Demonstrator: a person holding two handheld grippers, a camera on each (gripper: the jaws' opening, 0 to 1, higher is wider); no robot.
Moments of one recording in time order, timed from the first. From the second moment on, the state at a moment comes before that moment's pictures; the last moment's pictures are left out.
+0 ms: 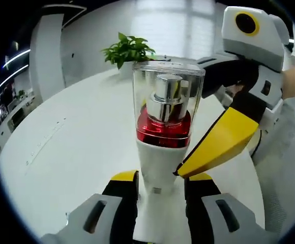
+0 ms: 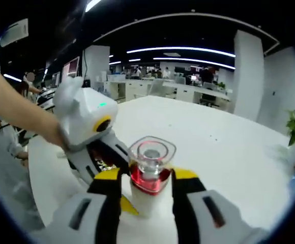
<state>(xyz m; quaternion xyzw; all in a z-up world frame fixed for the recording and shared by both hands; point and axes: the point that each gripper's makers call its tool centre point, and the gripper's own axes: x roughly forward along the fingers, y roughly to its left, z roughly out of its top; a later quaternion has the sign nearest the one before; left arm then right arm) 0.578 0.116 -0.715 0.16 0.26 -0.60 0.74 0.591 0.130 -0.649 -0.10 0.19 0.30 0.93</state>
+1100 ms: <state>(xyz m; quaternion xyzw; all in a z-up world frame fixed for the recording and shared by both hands) 0.518 0.207 -0.699 0.05 0.30 -0.49 0.81 0.512 0.130 -0.667 -0.05 0.24 0.31 0.92</state>
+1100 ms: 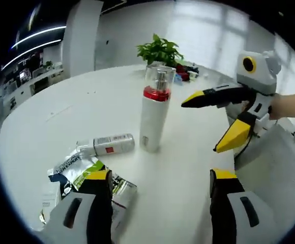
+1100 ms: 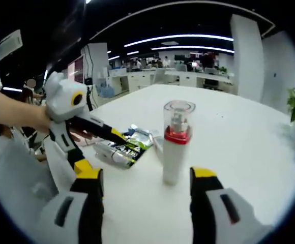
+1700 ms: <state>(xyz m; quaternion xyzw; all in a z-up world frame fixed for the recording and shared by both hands) 0.482 0.259 -0.674 0.01 0.30 -0.43 0.85 0.476 0.130 -0.649 -0.04 0.23 0.33 0.91</state>
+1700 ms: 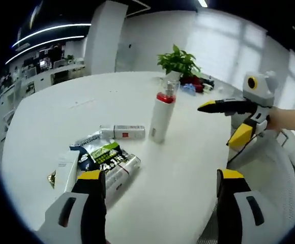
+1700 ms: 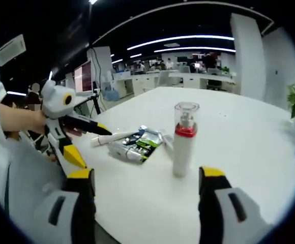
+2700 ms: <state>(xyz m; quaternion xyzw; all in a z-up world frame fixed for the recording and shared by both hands) 0.430 0.320 -0.643 -0.04 0.27 -0.35 0.90 0.430 0.120 -0.630 -0.01 0.22 0.32 0.92</state>
